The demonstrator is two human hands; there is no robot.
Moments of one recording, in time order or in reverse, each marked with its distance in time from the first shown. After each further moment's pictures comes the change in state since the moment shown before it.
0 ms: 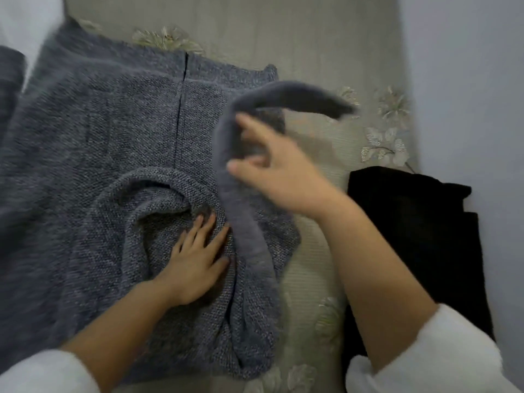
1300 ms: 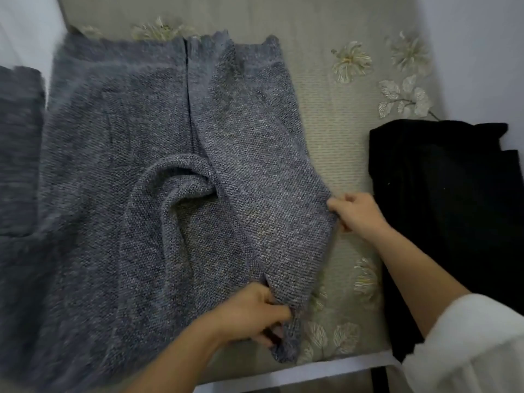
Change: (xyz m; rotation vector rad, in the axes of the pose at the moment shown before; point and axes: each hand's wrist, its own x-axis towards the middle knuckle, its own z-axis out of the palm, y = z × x) left_hand -0.071 0.042 0.029 -0.748 -0.555 -0.319; right_hand -0.076 0.140 0.037 0.217 0.343 0.708
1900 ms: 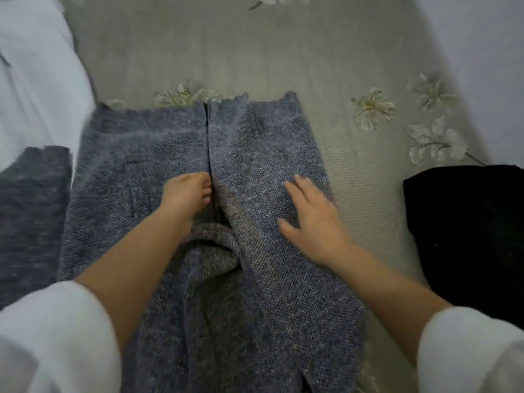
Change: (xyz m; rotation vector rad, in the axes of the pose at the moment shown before) left_hand 0.022 0.139 -0.235 -0.501 0.883 0.364; right_hand 0.039 -0.111 0.072 -0.648 -0.038 -0.620
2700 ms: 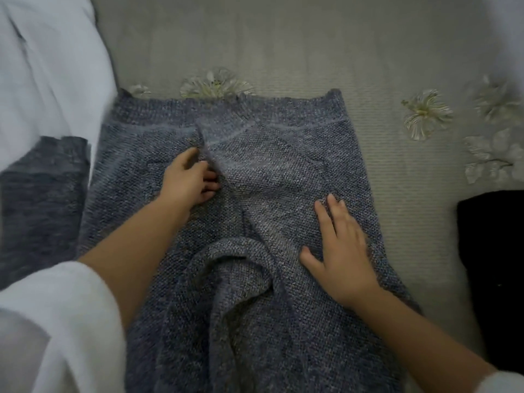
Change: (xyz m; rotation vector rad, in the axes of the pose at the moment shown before) left_hand 0.071 0.003 -0.037 0.061 0.032 0.044; right_hand 0.007 -0.008 0.040 -0.022 -0.038 0.080
